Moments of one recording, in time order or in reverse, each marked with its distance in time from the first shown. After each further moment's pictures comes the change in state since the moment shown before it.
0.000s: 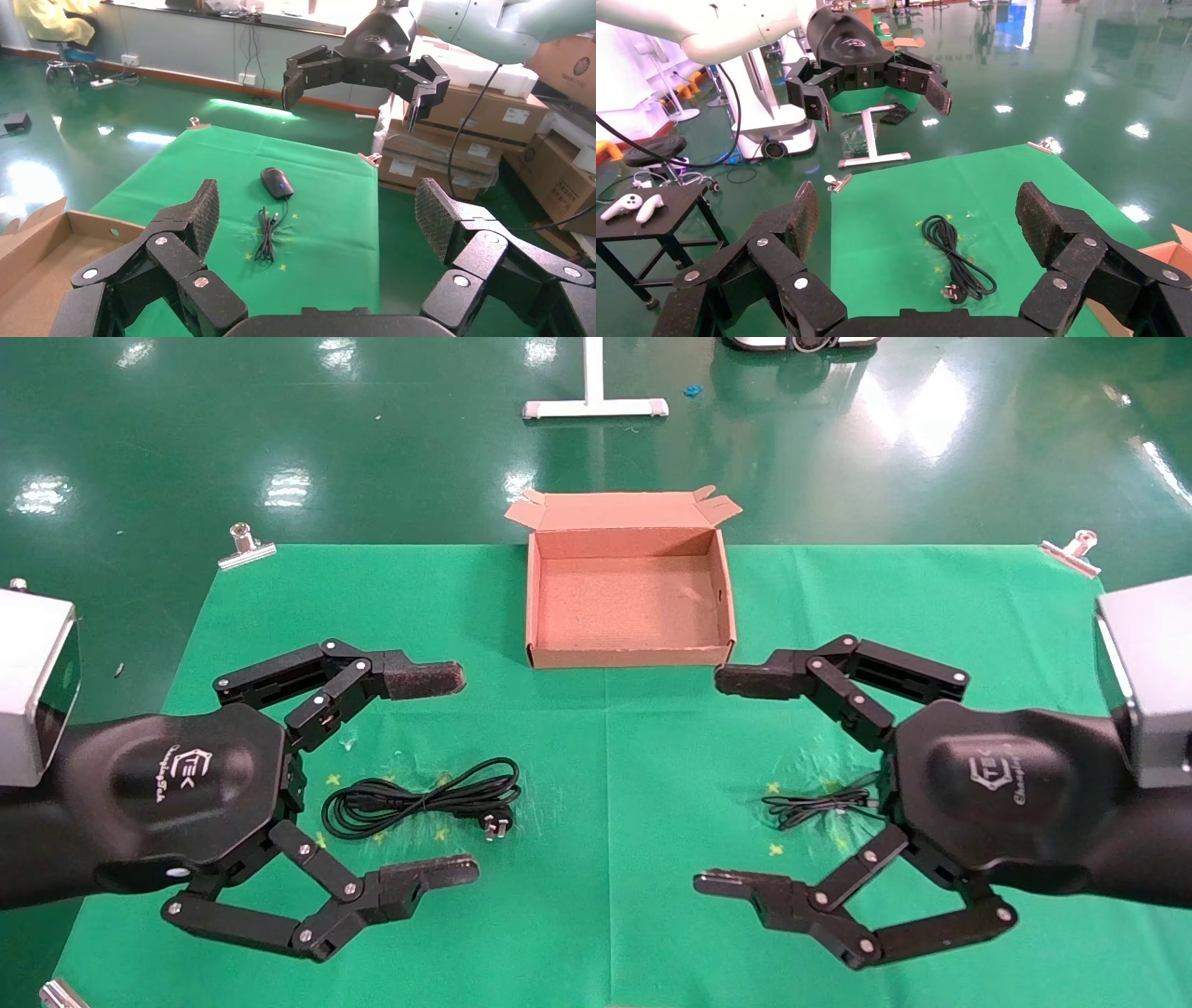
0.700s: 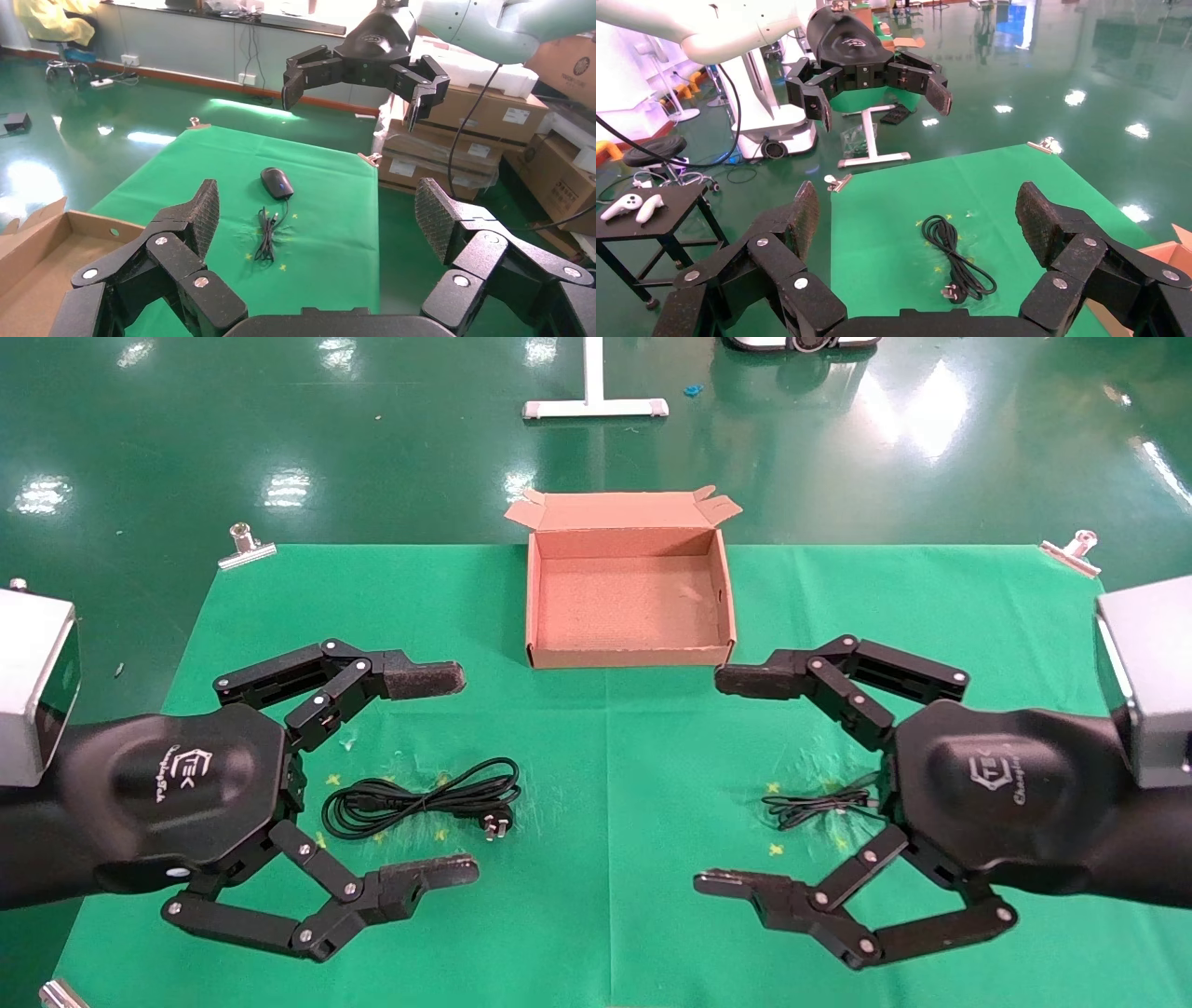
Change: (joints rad) left arm -0.002 -0.012 0.014 -0.009 0.043 -0.008 -0.007; right arm -0.001 0.005 -0.006 0.004 -0.021 0.004 -0.002
